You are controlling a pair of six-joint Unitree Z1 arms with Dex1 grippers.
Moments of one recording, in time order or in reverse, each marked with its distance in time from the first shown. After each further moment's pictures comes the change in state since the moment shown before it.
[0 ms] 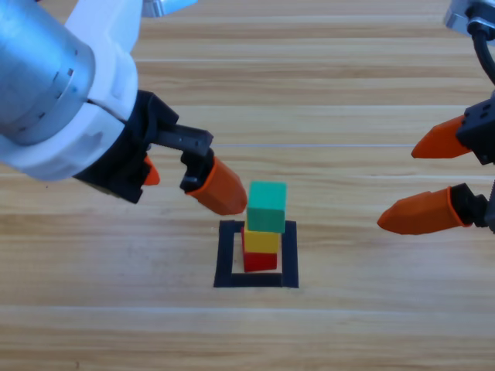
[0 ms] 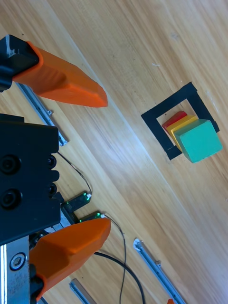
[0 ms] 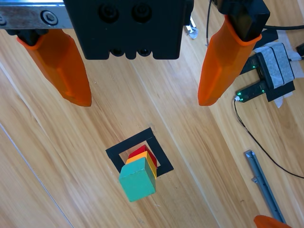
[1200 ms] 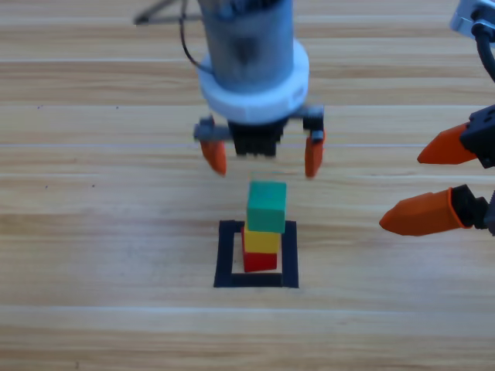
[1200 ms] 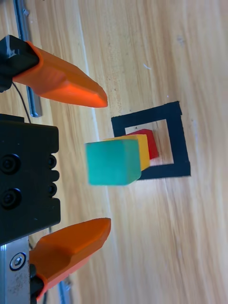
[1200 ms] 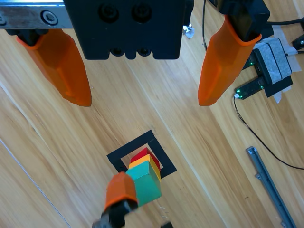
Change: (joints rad) arm 0 0.125 0.685 -0.879 0.573 0.007 -0.271; arm 1 -0.001 -0.008 0.028 -0.022 -0.014 0.056
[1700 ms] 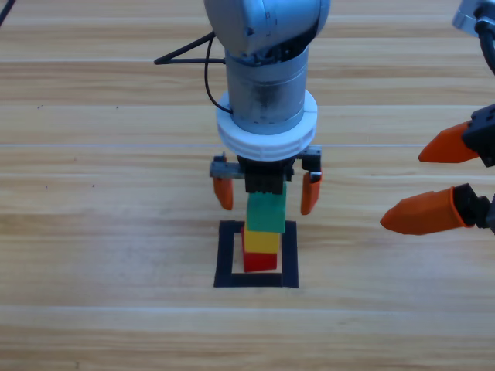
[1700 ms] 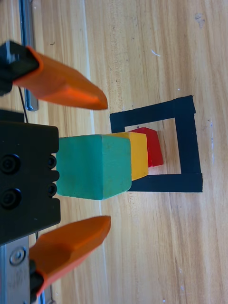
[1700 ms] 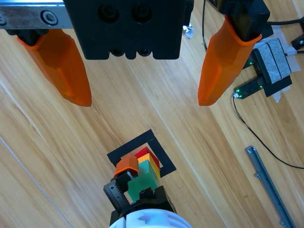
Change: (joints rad) arm 0 -0.002 0.094 0.007 0.000 -0.024 -0.051; arm 1 0.000 -0.006 0.000 0.000 0.000 0.000
